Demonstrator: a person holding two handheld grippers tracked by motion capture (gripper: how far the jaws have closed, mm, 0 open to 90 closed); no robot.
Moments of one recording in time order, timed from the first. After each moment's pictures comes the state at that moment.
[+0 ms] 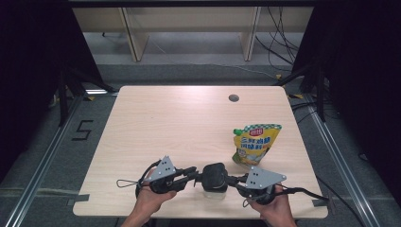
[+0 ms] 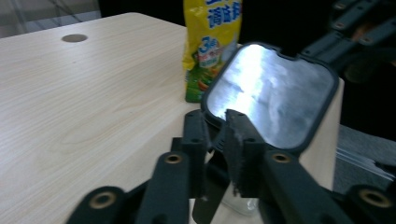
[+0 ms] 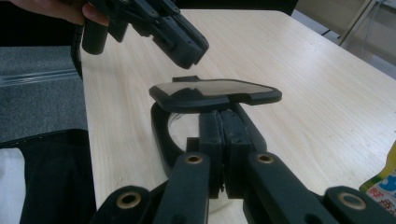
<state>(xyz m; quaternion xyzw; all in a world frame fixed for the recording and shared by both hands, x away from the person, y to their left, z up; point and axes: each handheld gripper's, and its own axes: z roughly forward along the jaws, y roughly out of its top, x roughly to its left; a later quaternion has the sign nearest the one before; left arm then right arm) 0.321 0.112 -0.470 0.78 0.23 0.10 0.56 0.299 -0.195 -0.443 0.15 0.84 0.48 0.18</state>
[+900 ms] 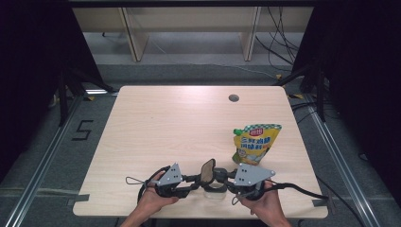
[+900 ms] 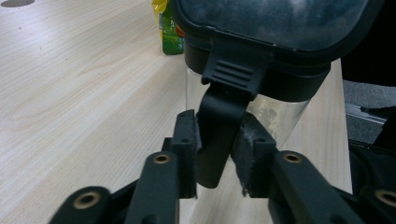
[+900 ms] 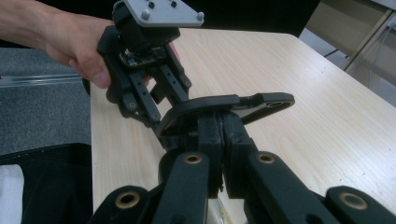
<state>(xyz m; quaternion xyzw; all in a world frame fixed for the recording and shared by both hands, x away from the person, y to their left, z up) 0.330 0.101 -0.510 0.82 0.20 0.08 0.52 0.304 -0.165 -0.427 0.11 0.84 0.49 0.18</state>
